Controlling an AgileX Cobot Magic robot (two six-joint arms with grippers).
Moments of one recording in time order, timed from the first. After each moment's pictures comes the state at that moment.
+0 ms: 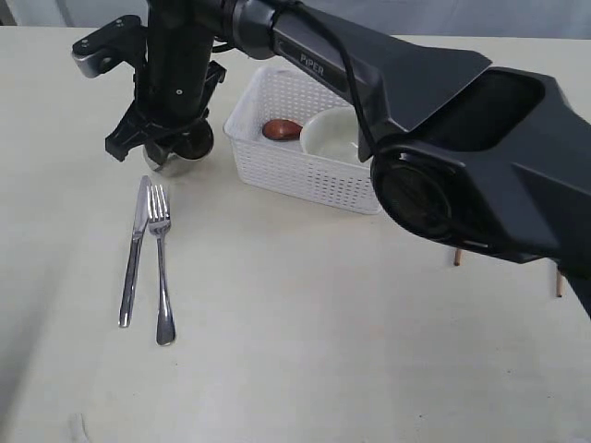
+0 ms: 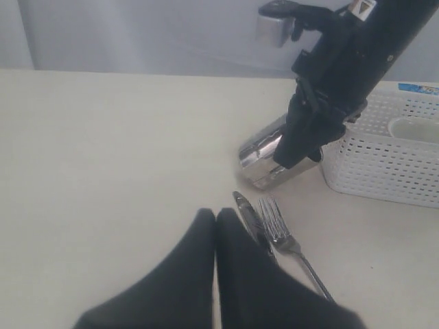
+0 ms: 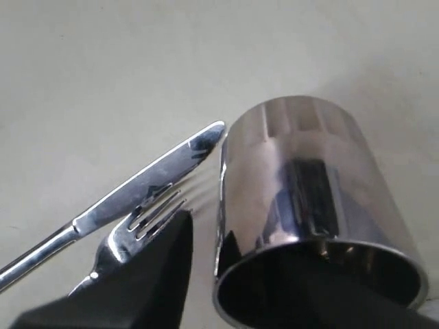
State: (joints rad) left arm -0.21 0.00 0.00 -0.03 0.35 -0.09; right arm 0.82 2.54 -2.42 0.16 1.22 -0.27
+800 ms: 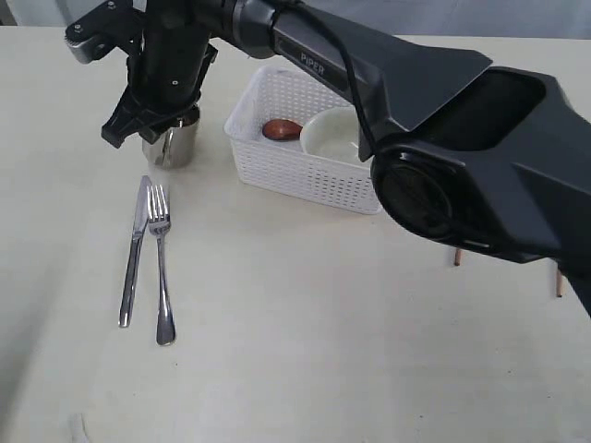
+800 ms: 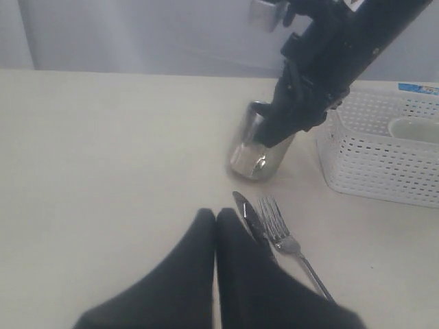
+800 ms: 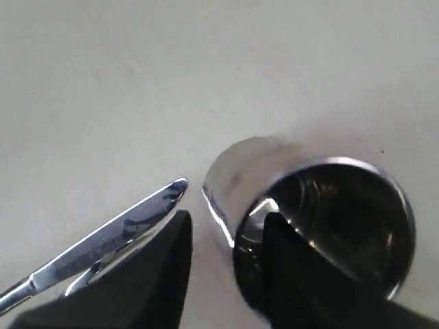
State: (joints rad) left arm -0.21 0.00 0.00 -0.03 0.35 -0.09; right arm 0.82 2.53 -2.42 0.12 1.10 -0.31
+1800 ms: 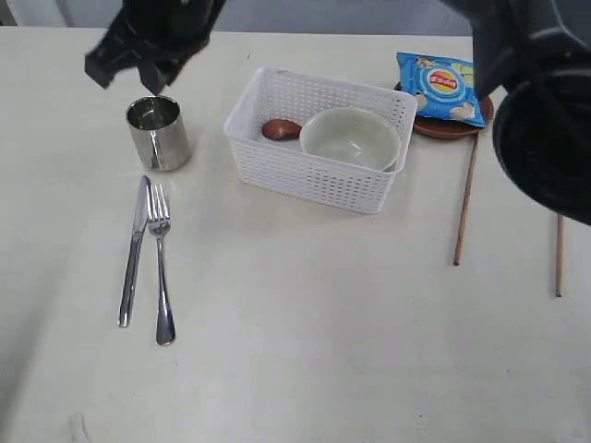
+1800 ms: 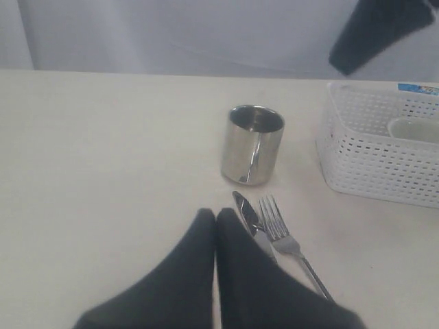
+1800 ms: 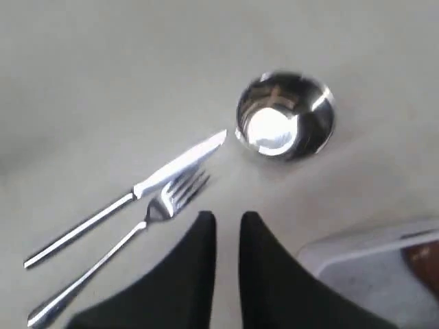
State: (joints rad) left arm -0.21 0.00 0.00 -0.03 0.35 -0.09; right arm 0.82 2.23 -2.21 0.14 1.21 -0.25
